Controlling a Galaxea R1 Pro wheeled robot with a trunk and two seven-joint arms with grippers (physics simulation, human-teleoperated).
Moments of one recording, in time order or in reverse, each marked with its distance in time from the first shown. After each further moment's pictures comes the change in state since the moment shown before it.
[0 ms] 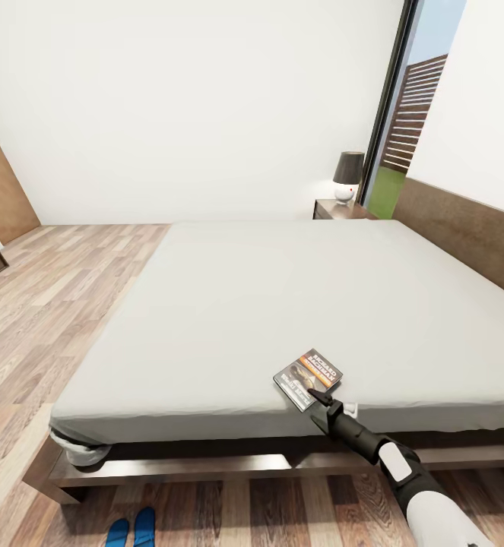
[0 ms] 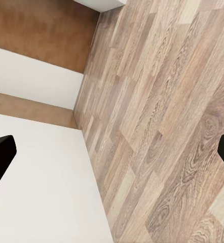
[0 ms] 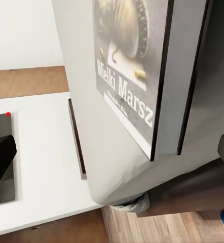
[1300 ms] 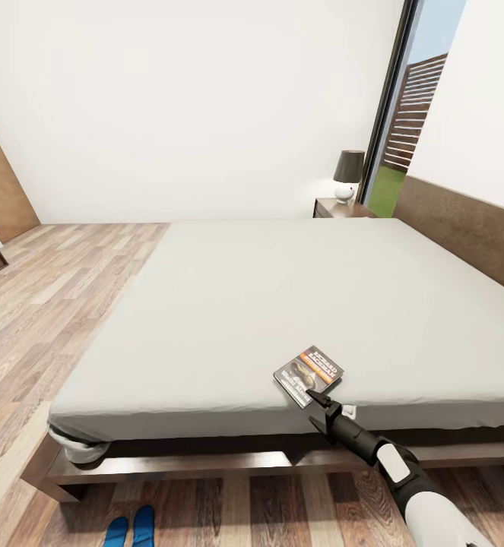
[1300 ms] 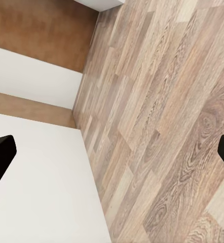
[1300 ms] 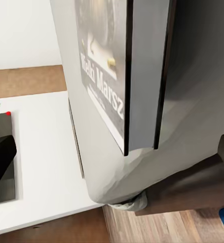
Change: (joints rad) left arm 0.000 0.000 0.000 0.000 0.000 0.001 0.000; right arm 0.000 0.005 0.001 0.012 0.001 -0.005 0.005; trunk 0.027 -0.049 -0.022
